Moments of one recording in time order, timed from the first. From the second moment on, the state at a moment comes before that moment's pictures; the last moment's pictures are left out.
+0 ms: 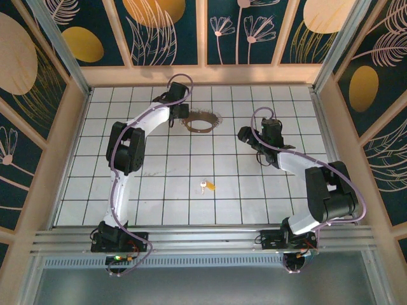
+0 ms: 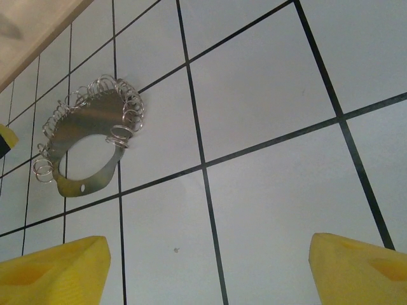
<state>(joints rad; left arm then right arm) -0.39 2.33 1.91 -0.54 -0.25 -0.35 0.27 1.52 0.74 0.12 -0.12 0.68</state>
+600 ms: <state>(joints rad) -0.40 2.37 1.91 -0.54 -0.21 -0.35 0.28 1.52 0.74 0.13 -0.13 0.68</state>
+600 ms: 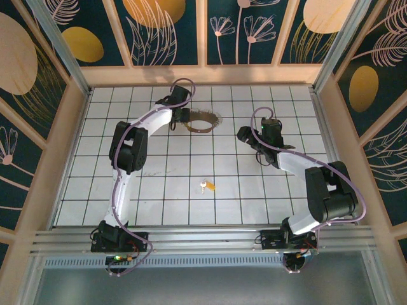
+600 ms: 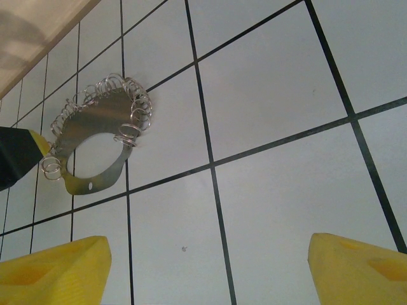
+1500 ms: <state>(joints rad) -0.42 2.39 1.91 -0.53 -0.19 -0.37 0.29 1.48 0.74 0.15 -0.14 0.69</state>
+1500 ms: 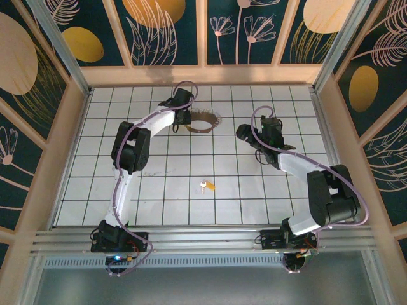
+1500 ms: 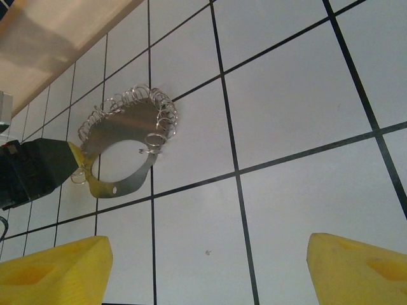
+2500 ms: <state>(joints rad) -0.42 2.10 1.44 -0.40 -0.19 -0.43 0.41 1.45 0.70 0.14 -0.11 0.73</state>
